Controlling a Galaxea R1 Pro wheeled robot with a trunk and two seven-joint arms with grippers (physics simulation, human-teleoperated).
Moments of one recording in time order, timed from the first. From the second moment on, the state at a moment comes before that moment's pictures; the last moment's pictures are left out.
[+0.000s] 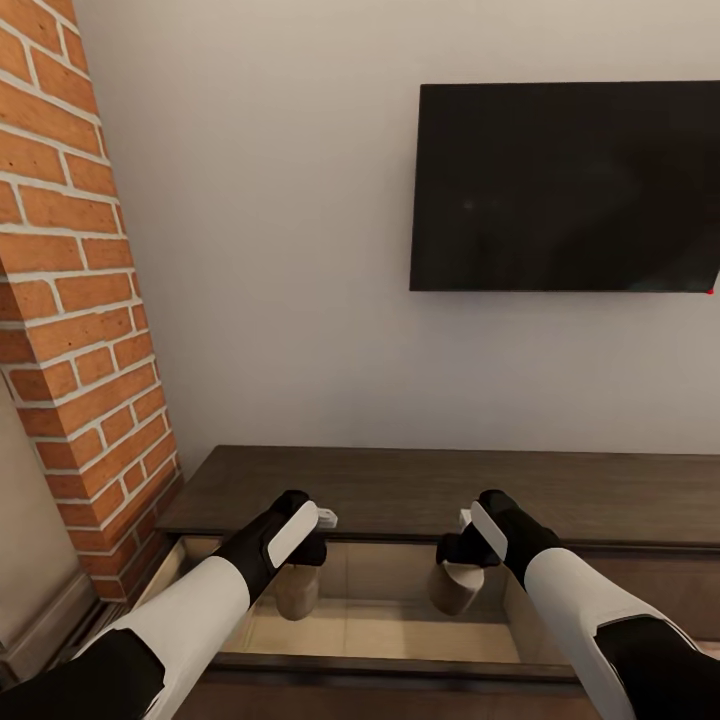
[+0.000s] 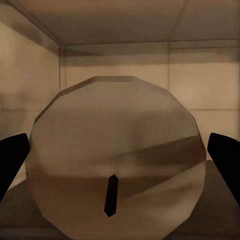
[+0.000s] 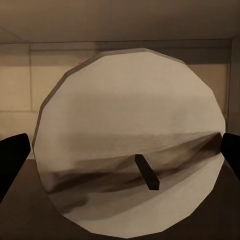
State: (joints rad) left arm -0.85 -0.13 -0.55 -0.54 0.83 0.91 0.63; right arm -0.89 -0.02 0.20 -0.38 -0.35 0.92 -0.08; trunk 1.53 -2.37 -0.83
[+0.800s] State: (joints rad) left arm -0.85 -0.13 -0.55 -0.54 0.83 0.91 0.63; right arm -0.89 -0.01 0.20 -0.38 -0.36 0.99 -0.15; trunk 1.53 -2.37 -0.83
